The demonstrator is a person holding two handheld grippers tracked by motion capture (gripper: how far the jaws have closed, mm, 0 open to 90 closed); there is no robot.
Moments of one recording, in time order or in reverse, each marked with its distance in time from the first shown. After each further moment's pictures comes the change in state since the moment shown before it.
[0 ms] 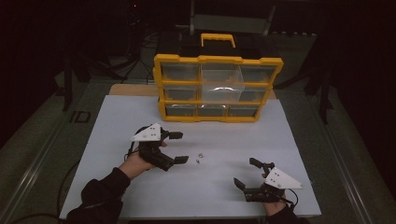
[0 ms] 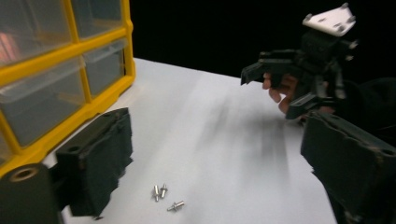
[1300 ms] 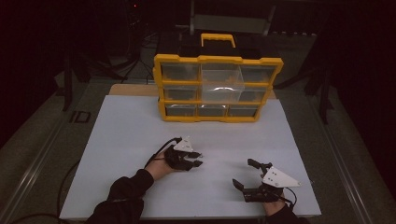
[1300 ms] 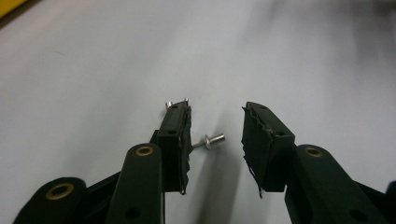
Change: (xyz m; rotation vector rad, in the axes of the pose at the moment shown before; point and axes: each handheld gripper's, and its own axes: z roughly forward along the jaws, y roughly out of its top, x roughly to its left) left arm 0.014 -0.058 0.089 0.421 0.084 0.043; right arm -0.001 -0.003 0.004 0.037 0.018 0.008
